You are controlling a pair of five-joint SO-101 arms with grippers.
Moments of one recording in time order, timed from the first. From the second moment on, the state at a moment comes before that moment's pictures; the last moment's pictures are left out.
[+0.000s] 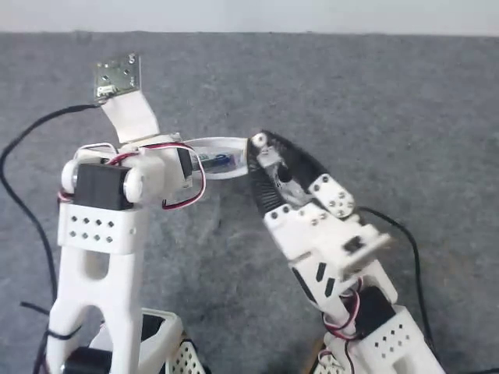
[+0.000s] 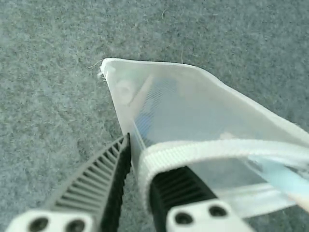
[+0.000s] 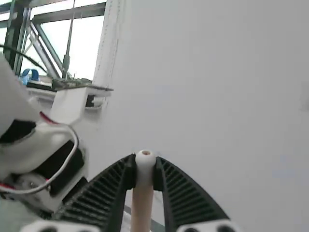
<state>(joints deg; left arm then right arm) 2.7 -30.8 12.3 90.5 26.9 -38.5 -81.1 74.1 -3.6 8.9</state>
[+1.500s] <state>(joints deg) 2.7 -30.8 12.7 90.5 26.8 -40.3 -57.1 76.7 -25.6 15.3</state>
